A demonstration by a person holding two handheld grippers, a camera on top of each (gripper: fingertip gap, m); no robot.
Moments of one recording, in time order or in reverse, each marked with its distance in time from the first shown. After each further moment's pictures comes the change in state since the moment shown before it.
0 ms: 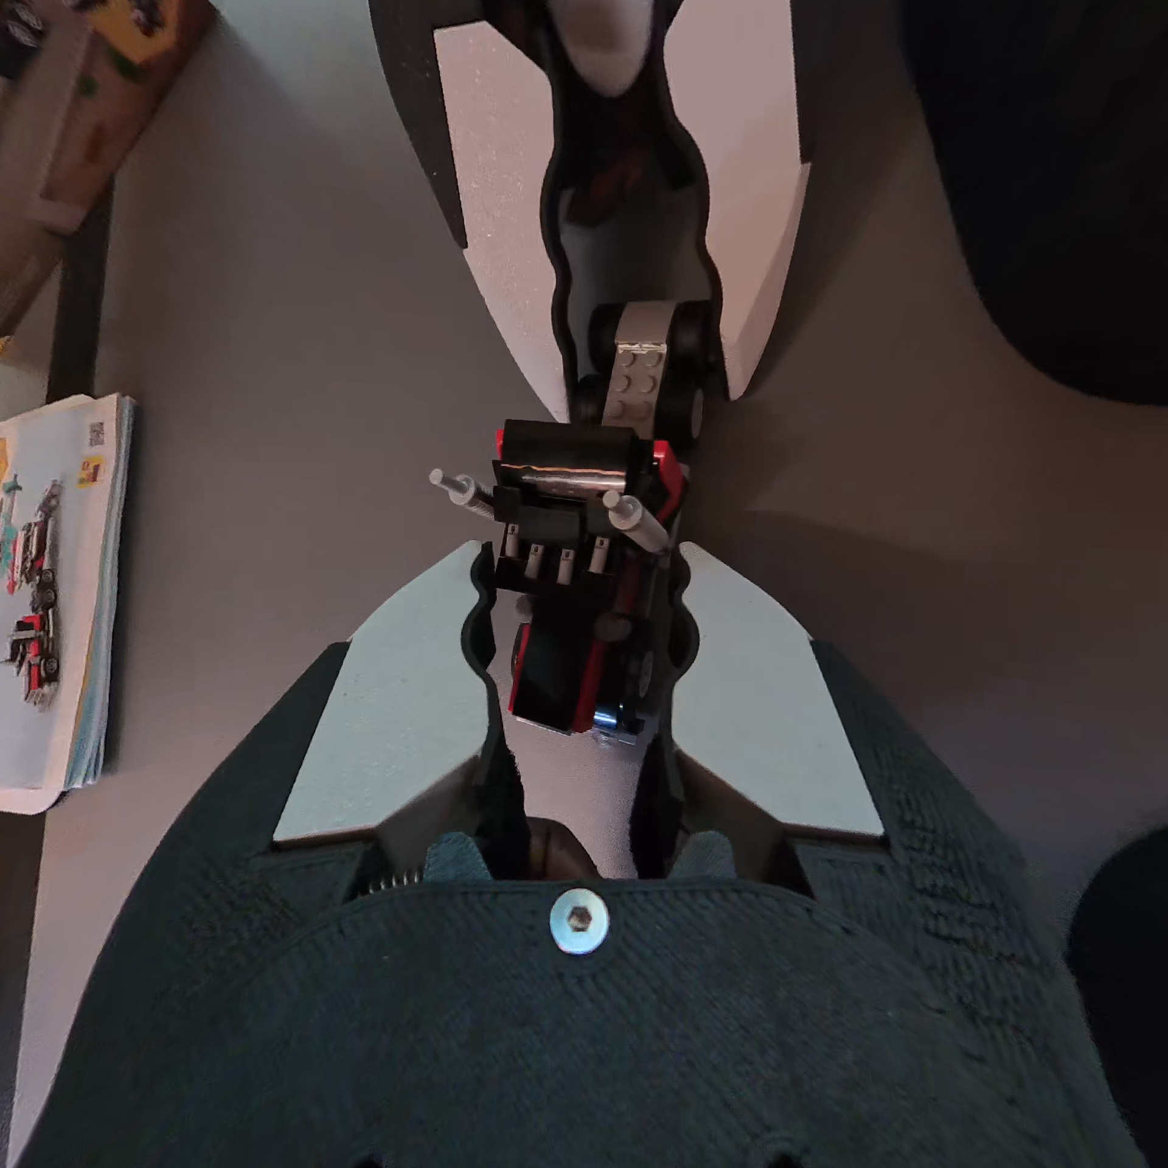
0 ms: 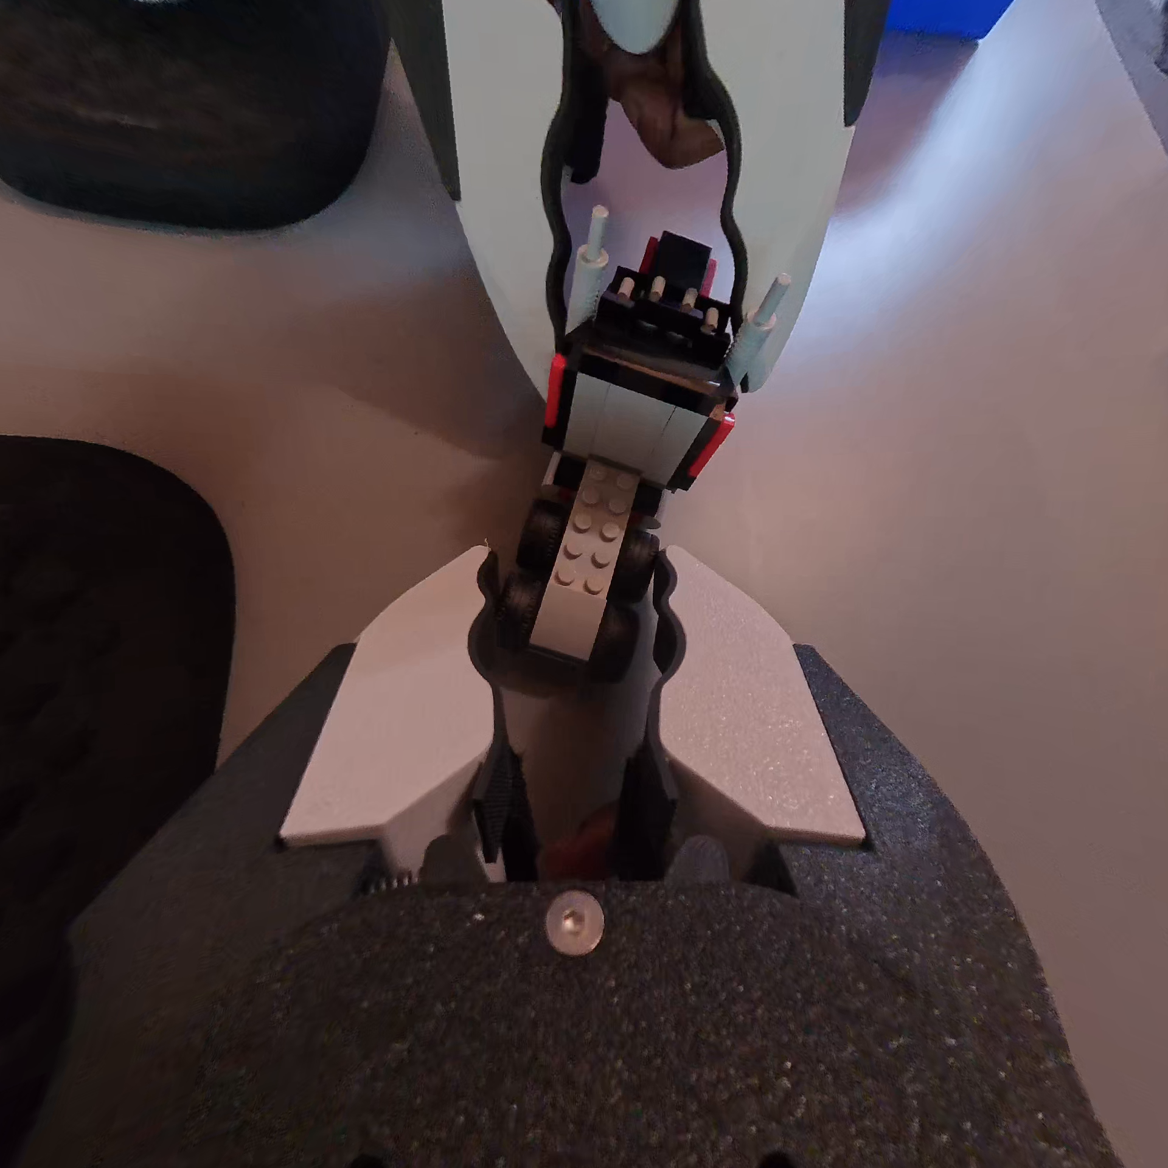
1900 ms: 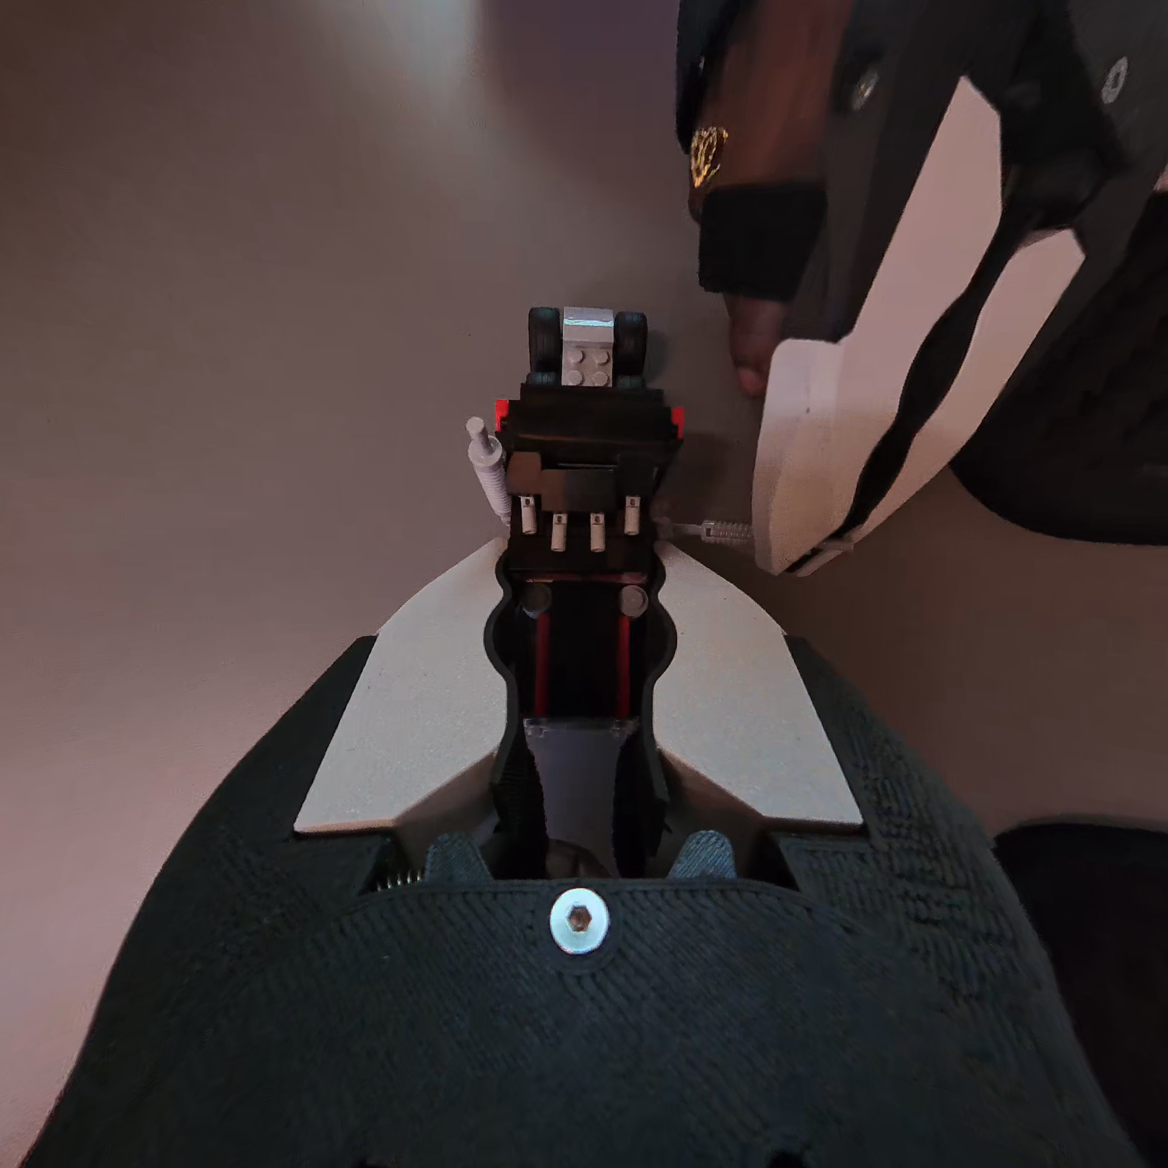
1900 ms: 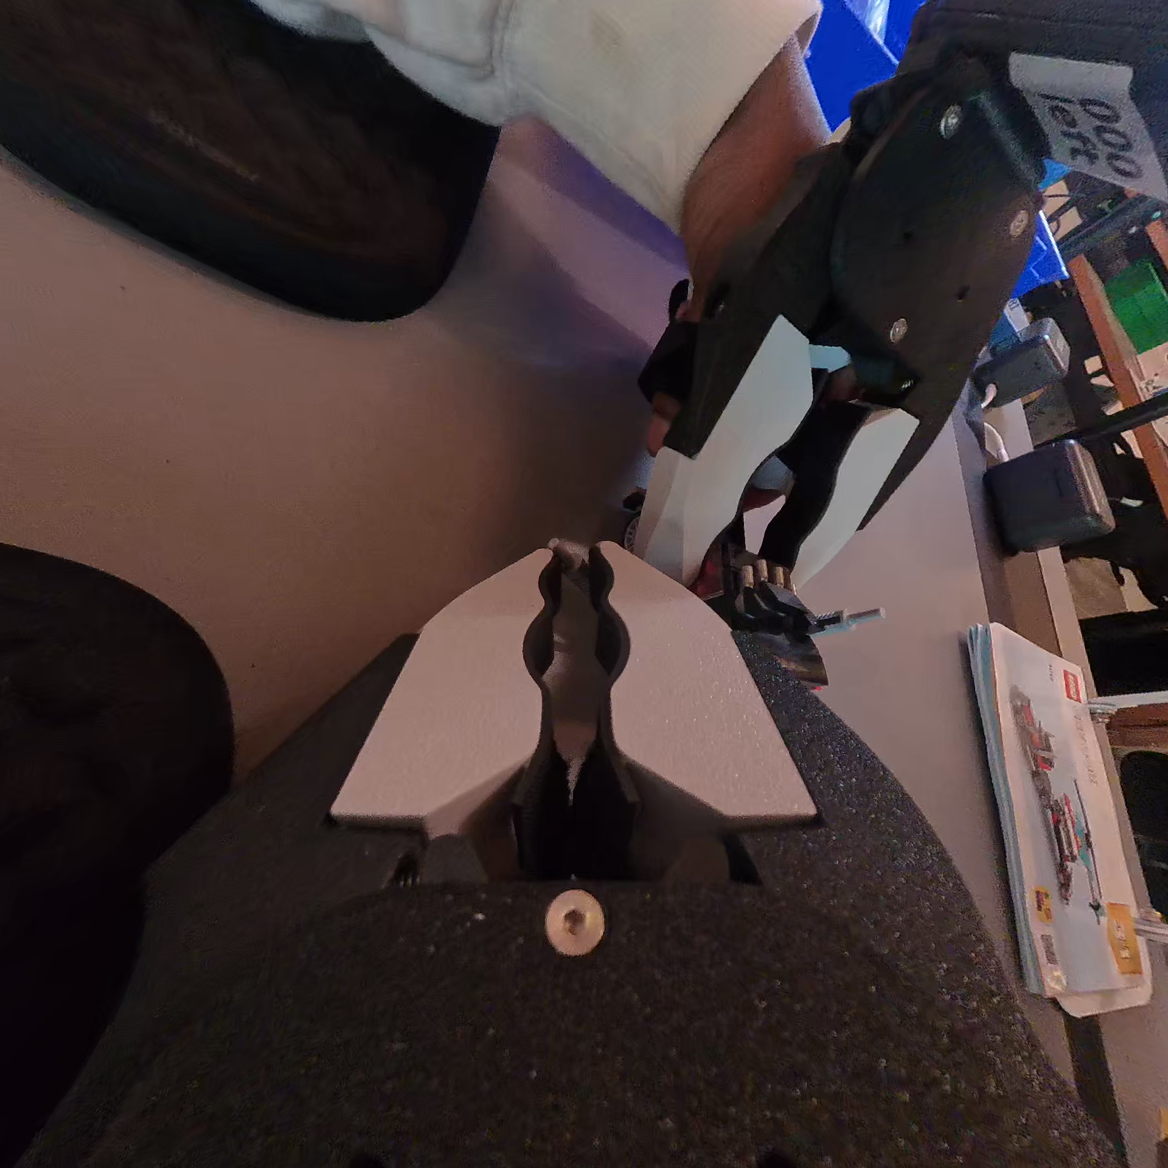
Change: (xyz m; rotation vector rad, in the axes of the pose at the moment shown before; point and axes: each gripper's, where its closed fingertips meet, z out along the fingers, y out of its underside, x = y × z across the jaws) left arm 0.000 0.010 0.000 0.078 0.167 -0.388; right arm -0.025 -0.055 0.029 0.051 0.152 -0.401
